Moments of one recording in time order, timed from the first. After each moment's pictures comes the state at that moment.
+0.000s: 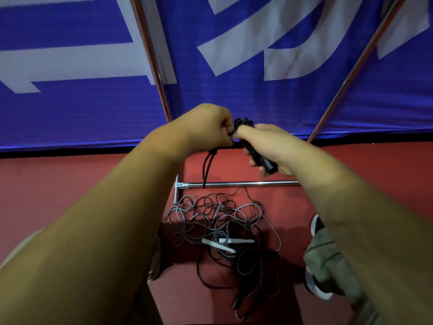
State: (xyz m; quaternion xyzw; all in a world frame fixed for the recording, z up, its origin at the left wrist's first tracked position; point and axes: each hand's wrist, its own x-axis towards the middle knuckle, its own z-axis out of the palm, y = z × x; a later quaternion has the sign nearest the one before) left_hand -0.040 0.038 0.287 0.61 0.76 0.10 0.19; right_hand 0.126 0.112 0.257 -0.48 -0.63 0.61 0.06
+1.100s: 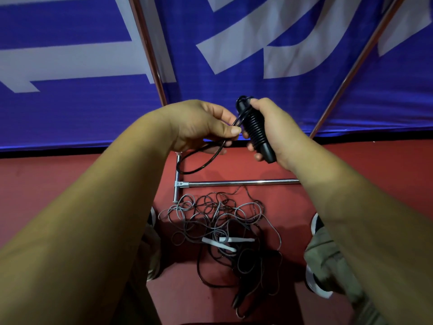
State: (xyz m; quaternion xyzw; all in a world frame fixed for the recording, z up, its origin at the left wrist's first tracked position) left_hand -0.045 0.029 0.295 0.37 0.64 0.35 0.57; right_hand 0.123 0.120 0.259 -0.46 -0.56 0.67 0.18
